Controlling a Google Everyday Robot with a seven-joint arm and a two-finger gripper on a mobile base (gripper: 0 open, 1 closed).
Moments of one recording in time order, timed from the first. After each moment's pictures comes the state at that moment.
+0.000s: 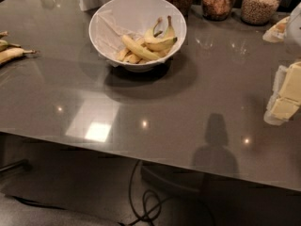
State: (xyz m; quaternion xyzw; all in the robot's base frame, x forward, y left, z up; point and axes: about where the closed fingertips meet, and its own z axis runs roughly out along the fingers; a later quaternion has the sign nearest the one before) arm 0.438 -0.217 0.976 -0.60 0.78 -0.03 0.16
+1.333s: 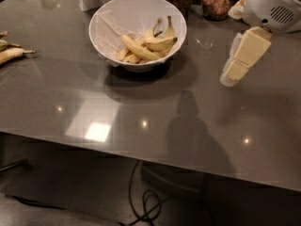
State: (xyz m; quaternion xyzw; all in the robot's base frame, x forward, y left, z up) arm 0.515 -0.163 0.990 -0.60 0.76 0.01 0.24
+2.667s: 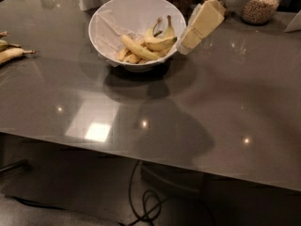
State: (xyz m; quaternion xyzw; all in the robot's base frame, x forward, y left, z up) arm 0.581 -0.089 1.019 -0.57 0.75 0.08 0.34
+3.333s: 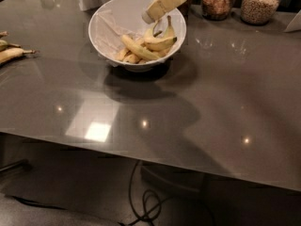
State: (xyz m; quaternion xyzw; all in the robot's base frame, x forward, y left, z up) arm 0.654 -0.024 1.046 -0.51 0.72 0.15 0.44
